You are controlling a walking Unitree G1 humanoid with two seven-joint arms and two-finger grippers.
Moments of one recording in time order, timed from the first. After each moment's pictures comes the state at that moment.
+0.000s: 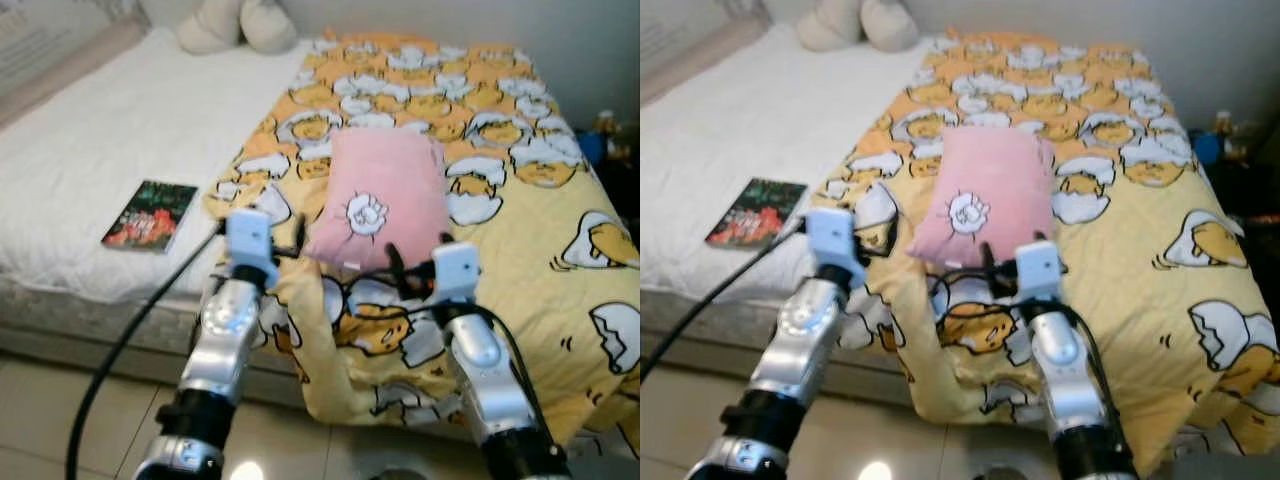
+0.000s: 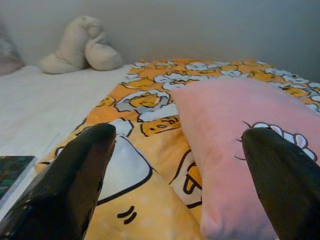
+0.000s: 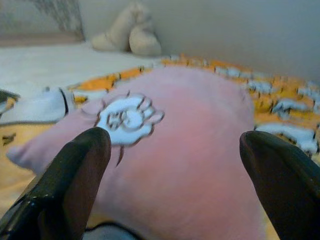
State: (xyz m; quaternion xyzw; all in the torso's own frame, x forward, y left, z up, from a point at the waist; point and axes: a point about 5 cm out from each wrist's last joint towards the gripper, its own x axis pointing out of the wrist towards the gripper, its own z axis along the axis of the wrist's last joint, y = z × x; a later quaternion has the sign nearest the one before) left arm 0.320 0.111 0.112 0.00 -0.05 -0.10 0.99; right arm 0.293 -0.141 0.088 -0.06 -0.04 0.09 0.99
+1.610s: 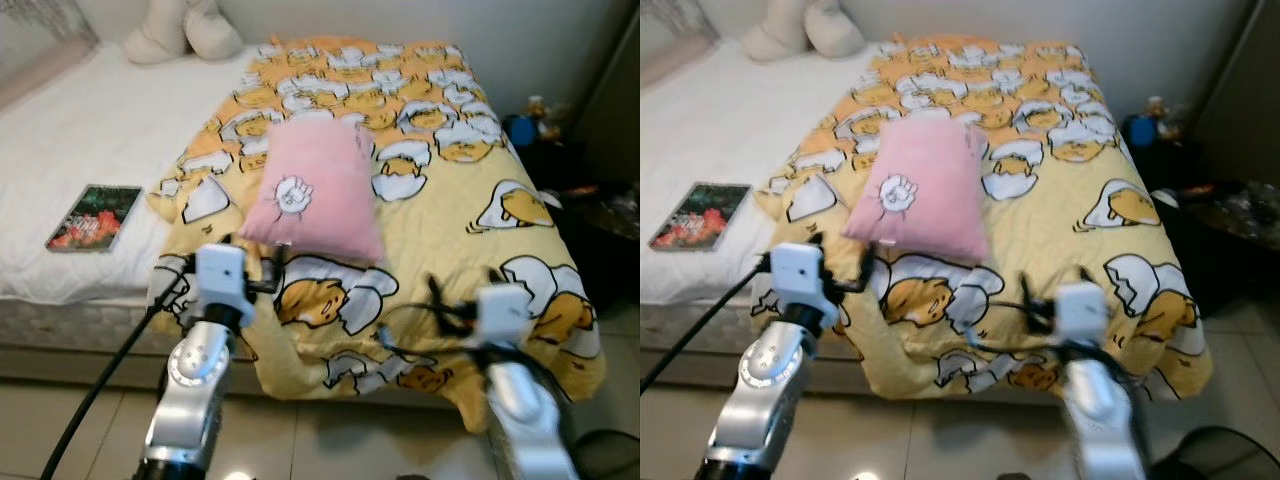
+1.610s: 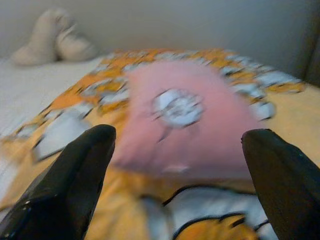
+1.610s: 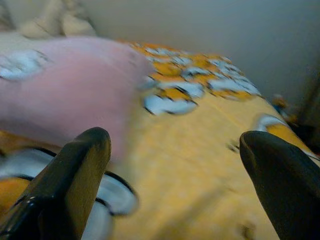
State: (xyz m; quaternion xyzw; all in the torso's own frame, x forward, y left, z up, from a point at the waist) left arm 0.273 0.139 0.098 0.00 -0.01 -0.06 1.00; right arm 0.247 -0.167 0.074 -0.05 -0.02 0.04 1.00
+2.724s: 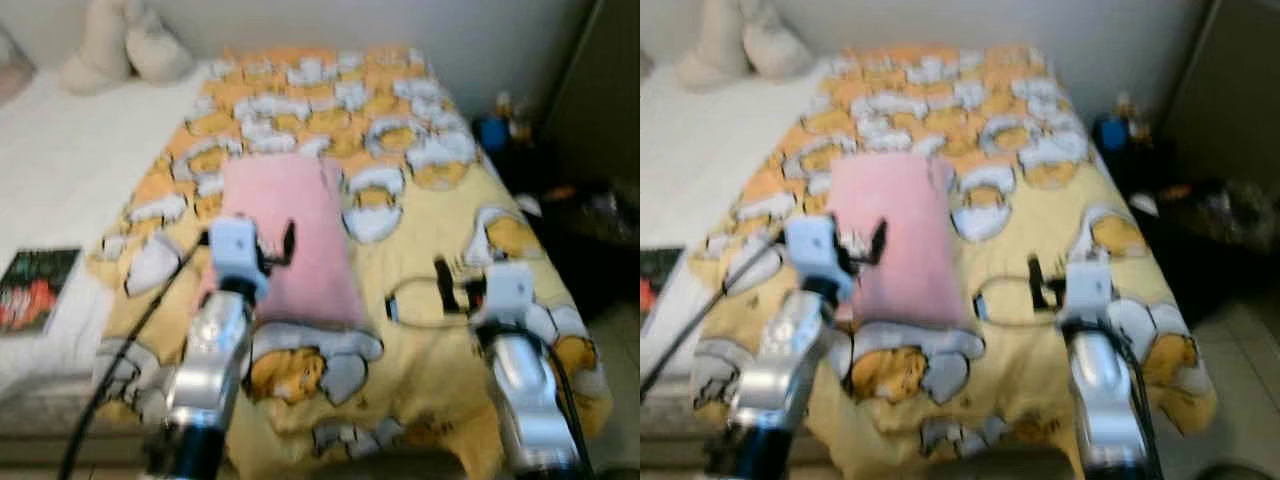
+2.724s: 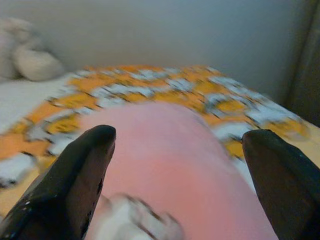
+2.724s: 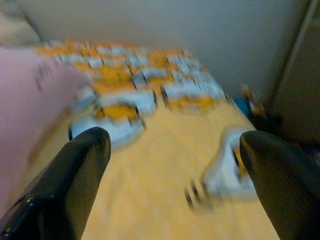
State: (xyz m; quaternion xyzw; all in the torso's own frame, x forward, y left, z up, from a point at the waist) left arm 0.300 0.127 0.121 -0.02 -0.04 -0.06 1.00; right arm 0.276 -0.180 0.087 -0.05 -0.02 0.01 1.00
